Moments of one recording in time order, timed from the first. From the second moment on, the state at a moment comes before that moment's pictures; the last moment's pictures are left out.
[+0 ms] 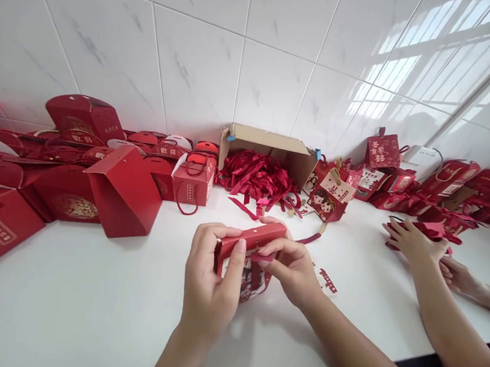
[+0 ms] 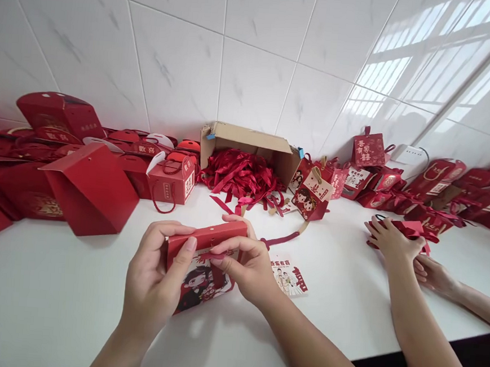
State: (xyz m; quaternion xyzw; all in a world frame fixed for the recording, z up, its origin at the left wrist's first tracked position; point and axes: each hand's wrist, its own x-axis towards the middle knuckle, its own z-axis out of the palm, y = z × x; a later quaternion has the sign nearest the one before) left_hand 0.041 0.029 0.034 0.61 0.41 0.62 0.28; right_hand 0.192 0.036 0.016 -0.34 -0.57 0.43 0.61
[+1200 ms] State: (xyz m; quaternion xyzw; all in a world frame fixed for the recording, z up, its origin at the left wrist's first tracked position) left_hand 0.047 0.024 0.028 0.62 0.35 0.56 0.42; right_hand 0.196 0.039 0.013 -0.37 -0.55 0.42 0.62
